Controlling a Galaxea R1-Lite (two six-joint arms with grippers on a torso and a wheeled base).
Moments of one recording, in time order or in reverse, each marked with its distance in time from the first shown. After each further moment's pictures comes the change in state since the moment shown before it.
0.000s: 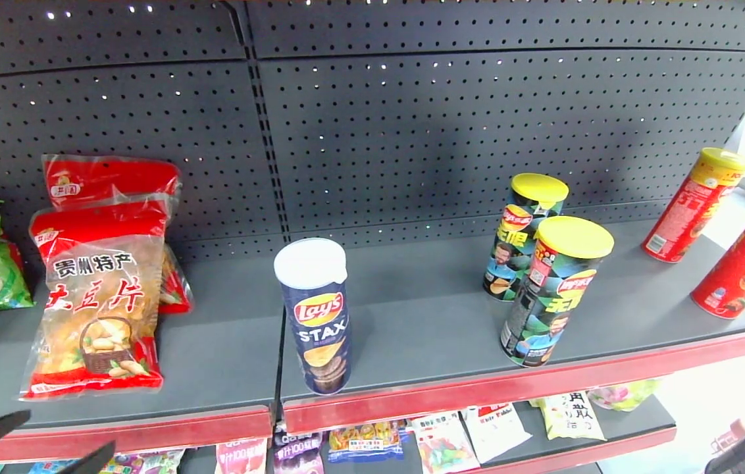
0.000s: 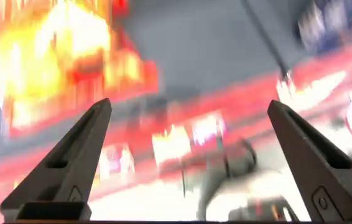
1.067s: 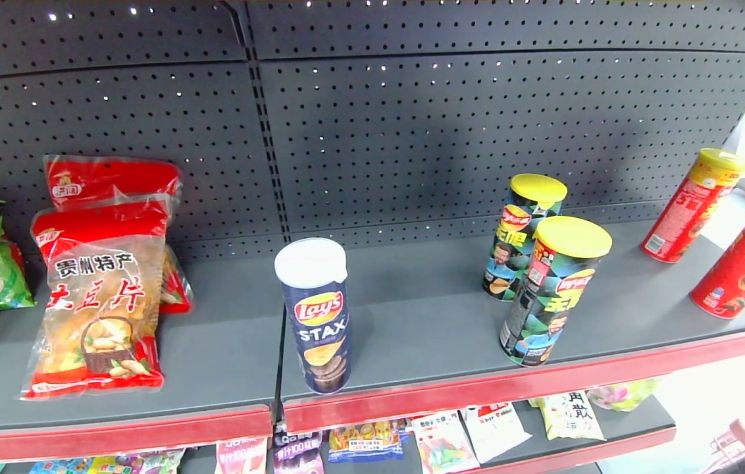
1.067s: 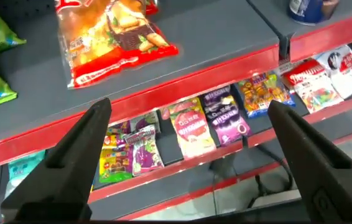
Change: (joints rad) left arm -0.023 -0.515 -0.025 0.321 0.083 0.118; right arm -0.001 -0.124 0.066 0.007 -0.005 0.003
